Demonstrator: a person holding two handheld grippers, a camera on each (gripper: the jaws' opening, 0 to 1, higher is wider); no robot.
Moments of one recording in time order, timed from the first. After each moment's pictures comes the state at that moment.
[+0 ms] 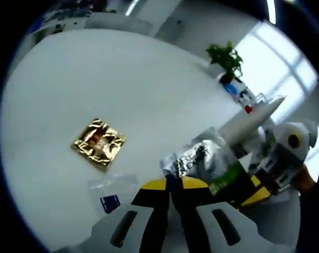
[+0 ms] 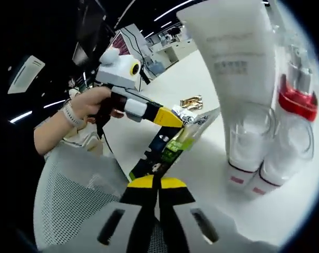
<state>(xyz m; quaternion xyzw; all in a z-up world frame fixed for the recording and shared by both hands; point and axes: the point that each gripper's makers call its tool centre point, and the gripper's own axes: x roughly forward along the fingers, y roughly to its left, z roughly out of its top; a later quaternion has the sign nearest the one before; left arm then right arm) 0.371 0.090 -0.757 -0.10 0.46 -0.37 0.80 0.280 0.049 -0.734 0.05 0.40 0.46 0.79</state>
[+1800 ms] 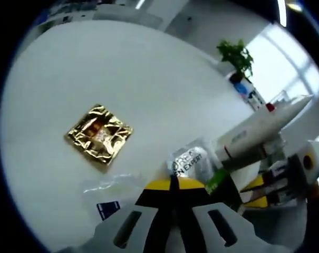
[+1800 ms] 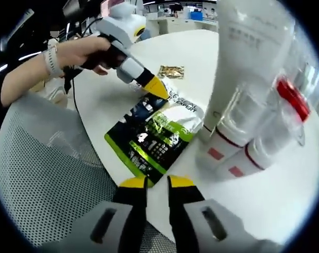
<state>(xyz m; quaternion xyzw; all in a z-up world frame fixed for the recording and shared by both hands) 0.388 0.095 -0.787 -0.11 0.48 -0.35 0.80 0.272 0.011 -0.770 -0.17 0.44 0.38 0.79</state>
